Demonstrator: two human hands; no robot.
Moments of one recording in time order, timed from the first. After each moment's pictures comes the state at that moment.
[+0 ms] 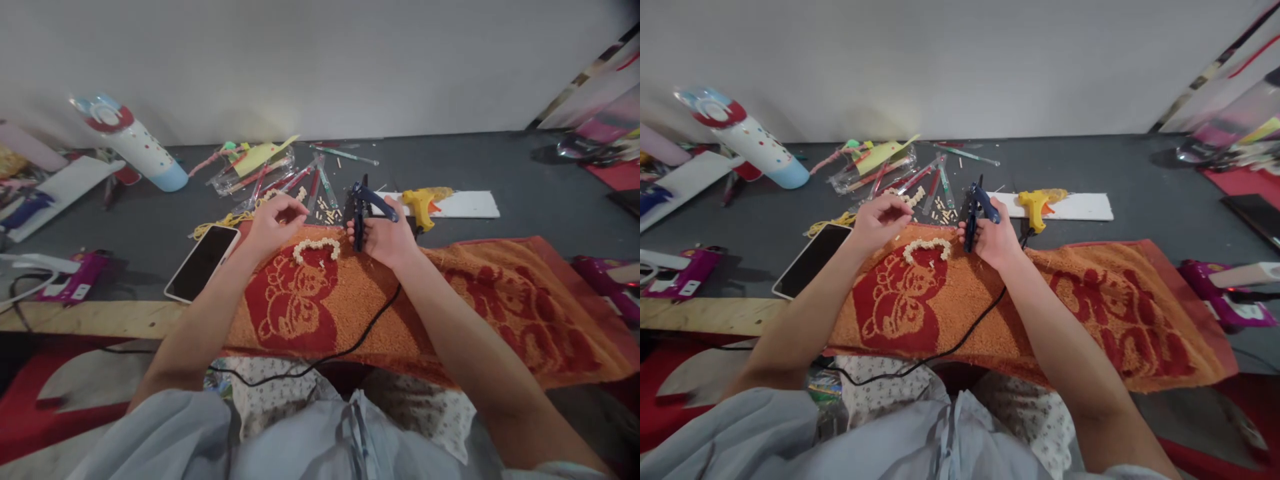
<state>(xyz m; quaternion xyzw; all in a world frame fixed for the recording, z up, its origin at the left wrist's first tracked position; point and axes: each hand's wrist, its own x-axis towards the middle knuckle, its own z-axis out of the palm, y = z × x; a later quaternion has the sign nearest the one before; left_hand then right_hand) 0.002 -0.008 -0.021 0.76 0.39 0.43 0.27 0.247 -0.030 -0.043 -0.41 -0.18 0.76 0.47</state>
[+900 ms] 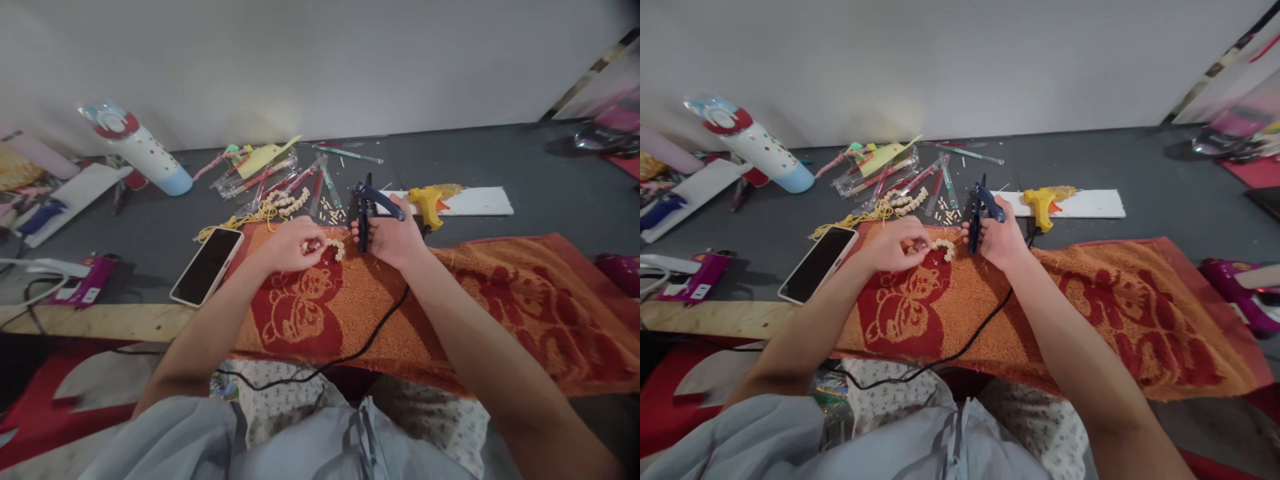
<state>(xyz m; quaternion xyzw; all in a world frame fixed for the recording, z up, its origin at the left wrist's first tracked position) 0.012 -0.024 -0.021 0.92 0.28 0.24 0.15 0.249 -0.029 -0.048 -0.41 -0.23 0.76 0.46</state>
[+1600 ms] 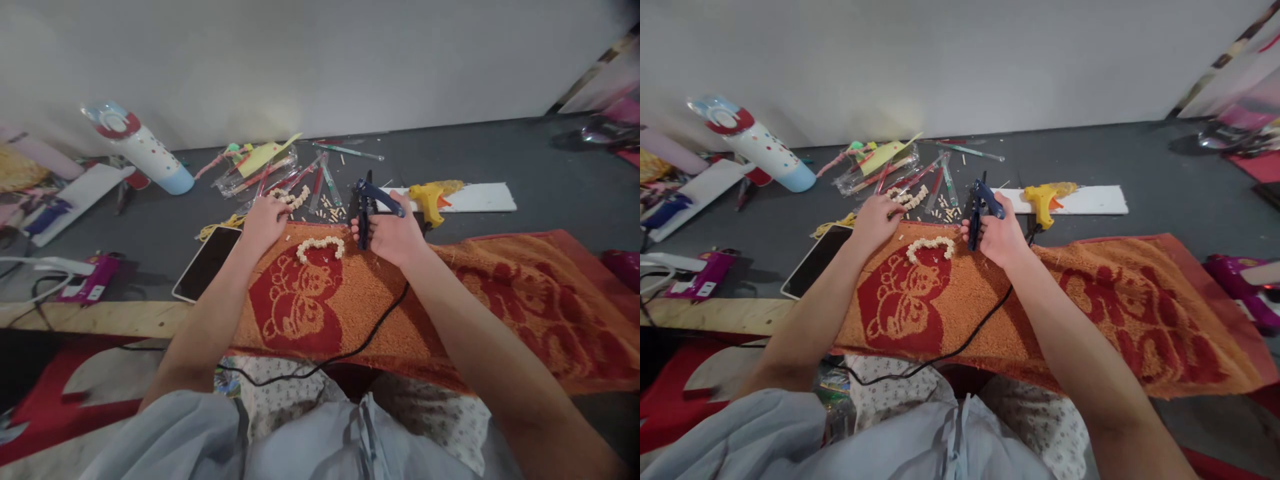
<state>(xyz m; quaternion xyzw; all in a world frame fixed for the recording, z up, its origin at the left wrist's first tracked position) -0.030 0.024 -0.045 0.82 0.55 0.15 0.00 0.250 -0.028 -0.051 -0.40 -0.25 0.75 0.46</state>
